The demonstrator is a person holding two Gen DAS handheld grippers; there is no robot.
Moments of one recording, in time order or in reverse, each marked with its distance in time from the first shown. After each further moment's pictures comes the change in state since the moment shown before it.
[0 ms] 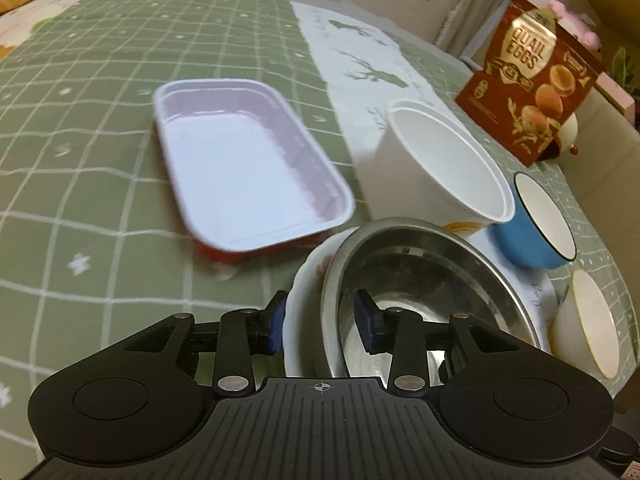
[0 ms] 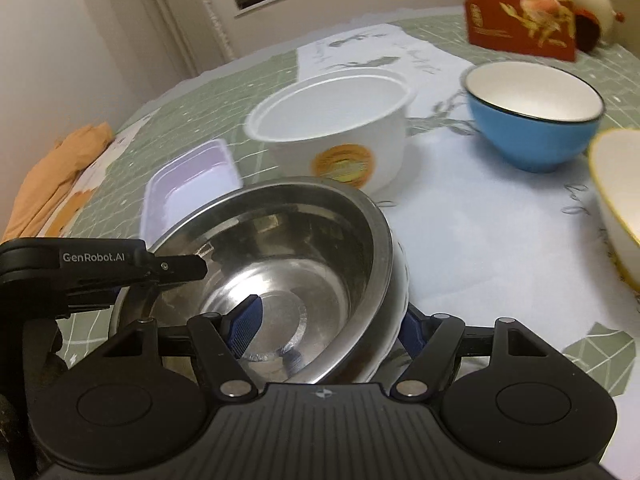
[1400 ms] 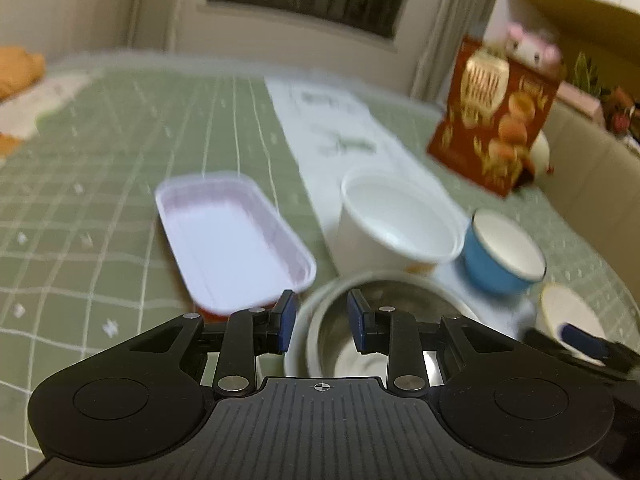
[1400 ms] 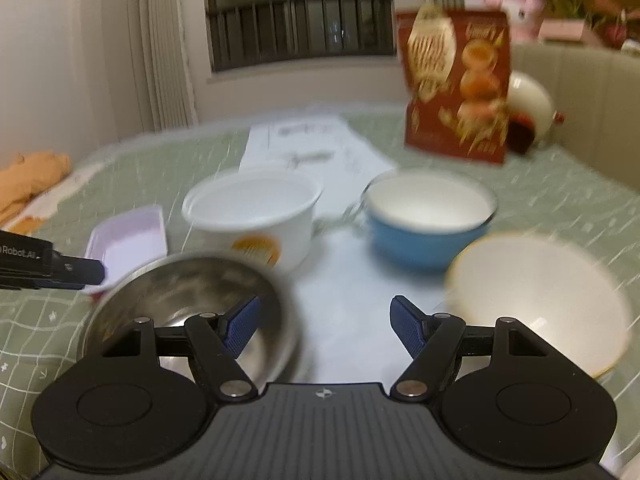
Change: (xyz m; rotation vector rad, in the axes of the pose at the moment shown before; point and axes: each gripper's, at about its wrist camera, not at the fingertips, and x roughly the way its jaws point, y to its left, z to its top) left arm -0.070 -0.036 -0.010 0.112 -0.257 0.022; right arm -0.065 -0.030 0.000 -0.147 -0.301 -0.198
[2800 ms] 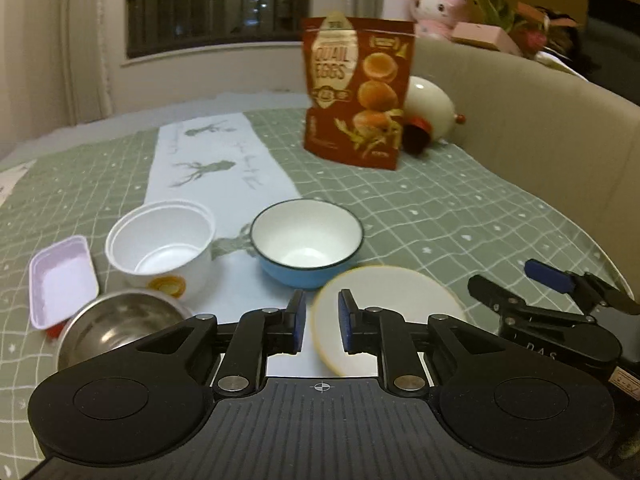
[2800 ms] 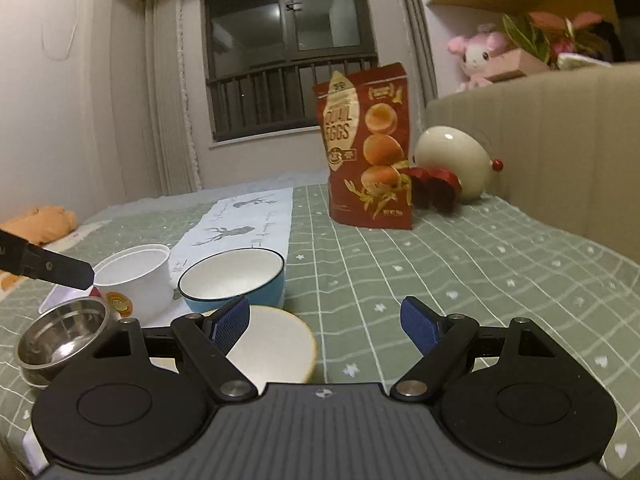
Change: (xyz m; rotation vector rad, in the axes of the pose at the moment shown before) left arm 0.007 -0.279 -0.037 0.250 0.022 0.012; right arm -0.043 -0.248 0.013 -0.005 -0.181 0.082
